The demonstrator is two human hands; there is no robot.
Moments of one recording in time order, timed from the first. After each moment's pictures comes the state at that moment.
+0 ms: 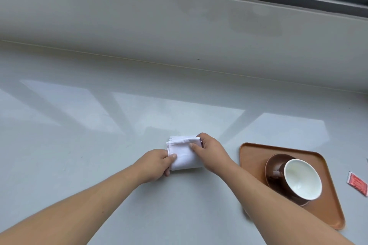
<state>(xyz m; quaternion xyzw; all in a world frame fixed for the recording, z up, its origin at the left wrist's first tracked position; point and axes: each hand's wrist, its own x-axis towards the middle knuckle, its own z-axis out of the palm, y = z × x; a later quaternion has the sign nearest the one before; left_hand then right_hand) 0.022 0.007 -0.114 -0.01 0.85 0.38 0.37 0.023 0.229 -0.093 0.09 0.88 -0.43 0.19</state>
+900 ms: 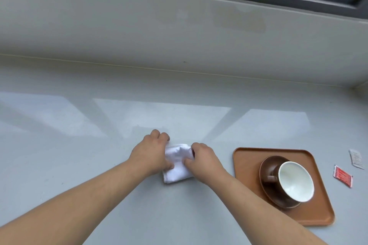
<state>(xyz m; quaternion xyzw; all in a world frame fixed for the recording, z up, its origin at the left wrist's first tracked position) -0.051 0.037 -0.101 0.14 0.94 0.13 0.27 0.009 0.221 -0.098 0.12 0.92 -0.30 0.20</state>
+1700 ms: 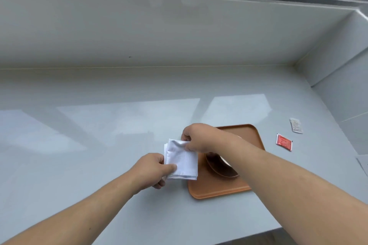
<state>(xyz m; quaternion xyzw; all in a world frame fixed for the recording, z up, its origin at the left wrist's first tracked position) 0.056 0.166 -0.080 -0.01 0.78 0.43 0.46 0.036 0.377 -0.018 -0.01 0.93 -0.16 0.32</state>
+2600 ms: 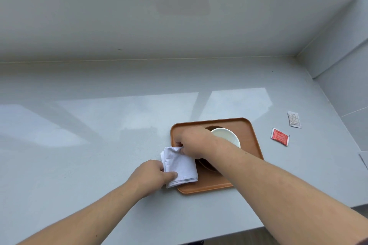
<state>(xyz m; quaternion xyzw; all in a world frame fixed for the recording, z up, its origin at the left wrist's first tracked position) 0.097 0.201 -0.106 0.03 0.86 0.30 0.42 0.059 0.391 -0.041 -0.11 0.94 -0.03 0.31</state>
